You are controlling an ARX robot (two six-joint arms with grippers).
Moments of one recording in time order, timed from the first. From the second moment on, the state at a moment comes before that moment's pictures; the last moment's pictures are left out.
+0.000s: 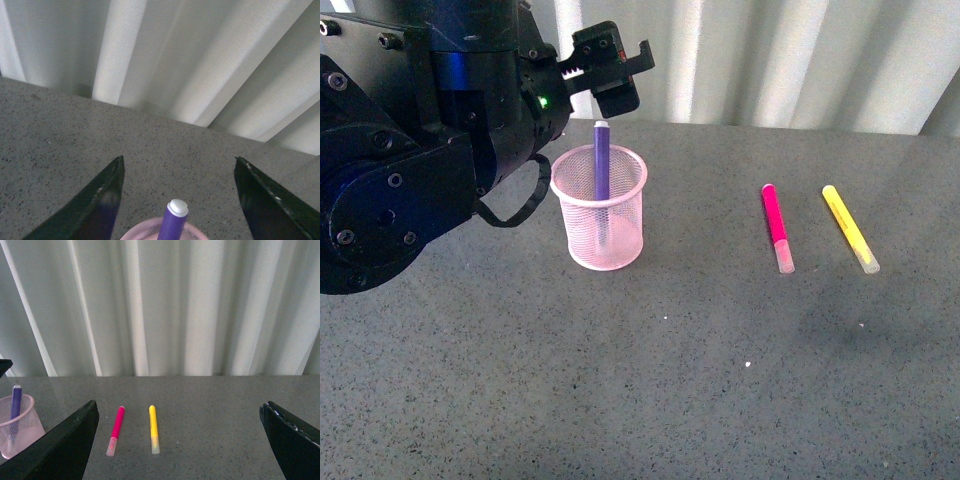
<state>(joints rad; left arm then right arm) -0.39 2.11 0.94 1.00 -0.26 -0.40 0.00 0.00 0.02 0.00 0.00 0.00</state>
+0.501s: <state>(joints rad) -0.28 1.64 0.87 0.26 -0.15 -0.13 0.00 0.00 0.02 0.00 0.00 0.00</state>
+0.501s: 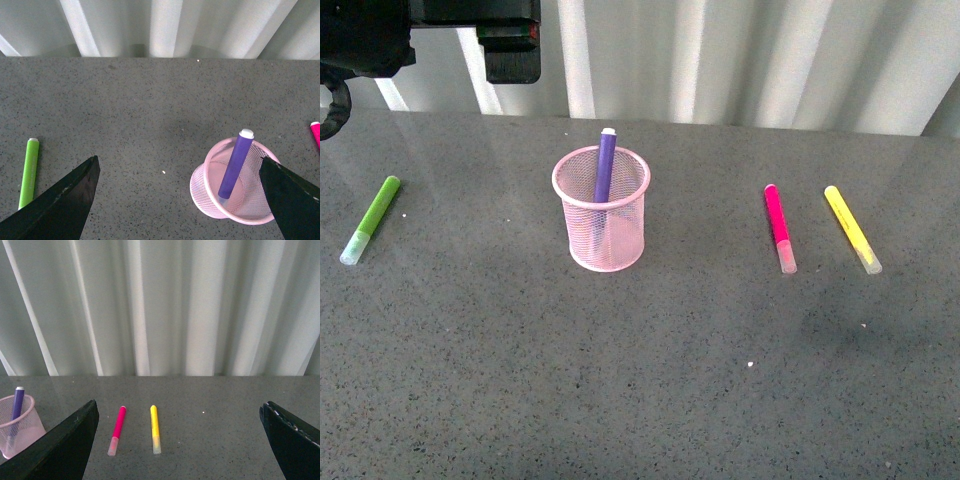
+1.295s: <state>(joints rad) -0.10 1.25 0.15 1.08 -0.10 -0.01 0.00 0.00 0.02 0.00 0.00 0.00</state>
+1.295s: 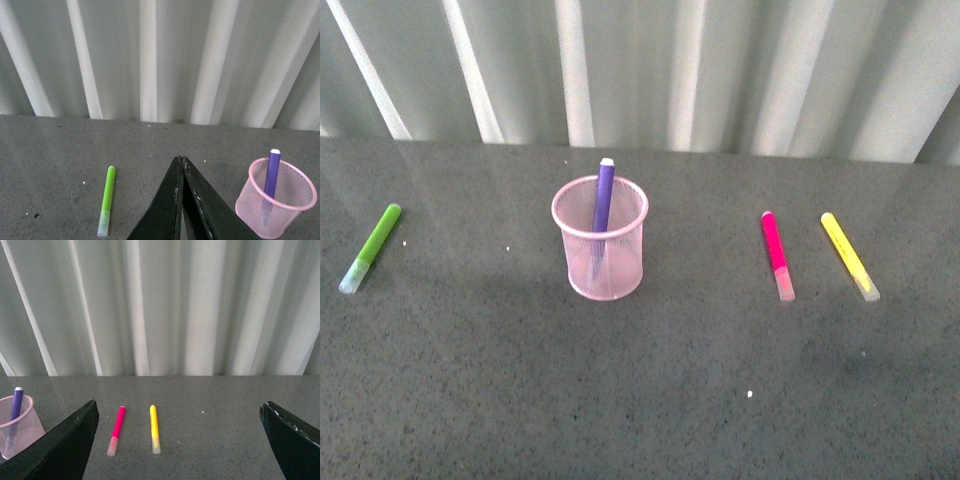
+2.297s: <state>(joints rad) 0.00 0.50 0.02 0.49 0.00 -0.01 0.00 0.00 0.02 0.00 0.00 0.00</state>
